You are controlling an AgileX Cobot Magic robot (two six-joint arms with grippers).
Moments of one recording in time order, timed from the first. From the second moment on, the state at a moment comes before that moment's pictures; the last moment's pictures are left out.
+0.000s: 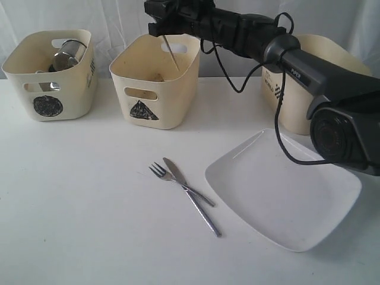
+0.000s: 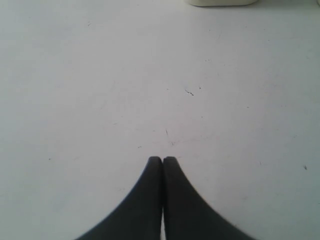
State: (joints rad) left arm -0.01 0.00 0.03 0.29 0.51 -0.30; right arm 0.20 2.56 -2.42 1.74 0.64 -1.75
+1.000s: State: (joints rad) left arm -0.01 0.00 0.03 0.29 0.51 -0.30; right arm 0.04 2.37 -2.42 0.65 1.19 -0.65
